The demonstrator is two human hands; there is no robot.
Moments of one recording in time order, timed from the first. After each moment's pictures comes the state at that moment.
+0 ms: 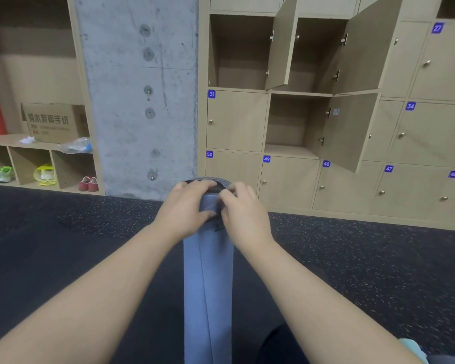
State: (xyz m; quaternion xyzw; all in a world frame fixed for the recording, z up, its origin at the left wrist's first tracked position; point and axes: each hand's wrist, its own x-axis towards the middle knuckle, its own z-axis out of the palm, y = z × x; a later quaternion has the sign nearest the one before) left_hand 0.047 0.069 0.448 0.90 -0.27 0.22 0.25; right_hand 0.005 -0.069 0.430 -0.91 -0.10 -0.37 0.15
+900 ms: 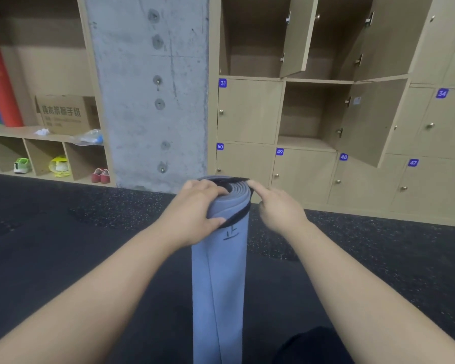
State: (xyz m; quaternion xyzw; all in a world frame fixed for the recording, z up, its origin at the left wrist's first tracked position) left_hand 0.043 0.074 0.455 0.92 -0.31 0.18 0.17; right_hand 0.064 -0.135 0.432 -0.98 -0.03 -0.18 0.11
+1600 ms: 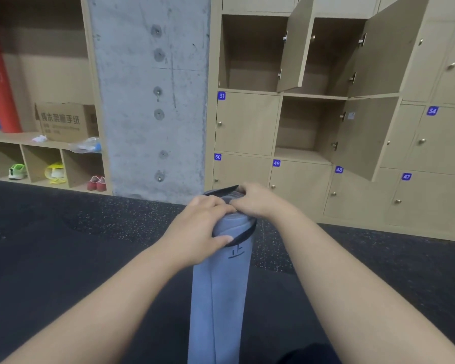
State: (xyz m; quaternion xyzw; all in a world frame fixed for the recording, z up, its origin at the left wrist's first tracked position) left_hand 0.038 0.065 0.449 0.89 -0.36 0.20 0.18; right_hand 0.072 -0.101 0.487 -0.96 -0.02 -0.06 0.27
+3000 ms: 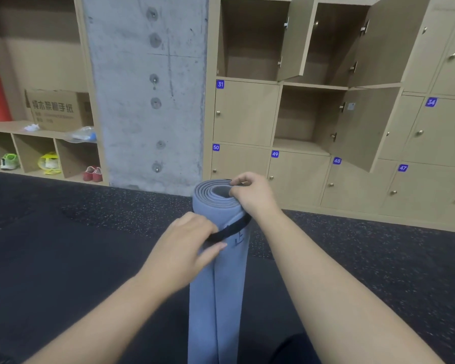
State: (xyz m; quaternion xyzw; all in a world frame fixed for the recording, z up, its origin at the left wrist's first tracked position) left_hand 0.034 0.098 0.391 0.81 -0.40 0.35 0.24; right_hand 0.080 -0.077 0.454 -0.83 0.06 -0.21 0.51
